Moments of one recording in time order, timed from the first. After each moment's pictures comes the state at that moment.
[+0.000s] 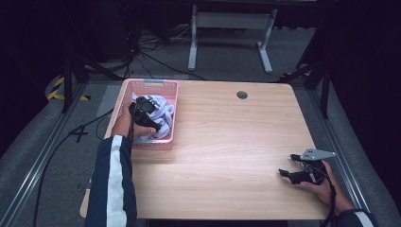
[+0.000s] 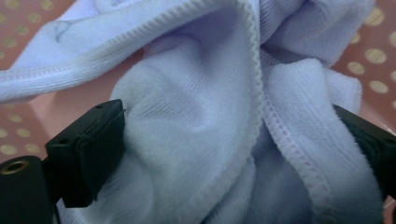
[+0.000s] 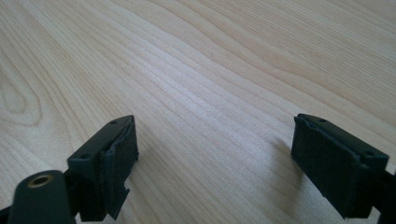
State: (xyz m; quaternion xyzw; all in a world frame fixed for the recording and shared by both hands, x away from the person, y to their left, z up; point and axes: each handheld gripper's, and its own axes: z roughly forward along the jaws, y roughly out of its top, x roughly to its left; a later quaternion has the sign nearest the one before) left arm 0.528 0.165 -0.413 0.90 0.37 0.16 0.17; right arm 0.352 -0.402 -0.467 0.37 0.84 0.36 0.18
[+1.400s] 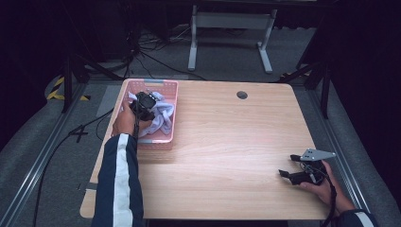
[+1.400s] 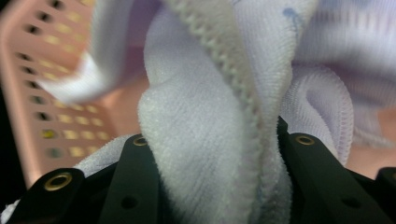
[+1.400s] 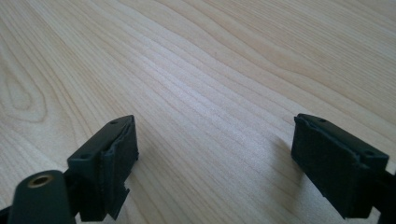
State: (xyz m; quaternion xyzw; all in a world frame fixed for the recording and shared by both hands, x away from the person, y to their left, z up) left arm 0.522 0.164 -0.382 0.86 0.41 0.27 0.16; right arm 0.351 -0.402 -0.467 0.37 0.84 0.36 0.18
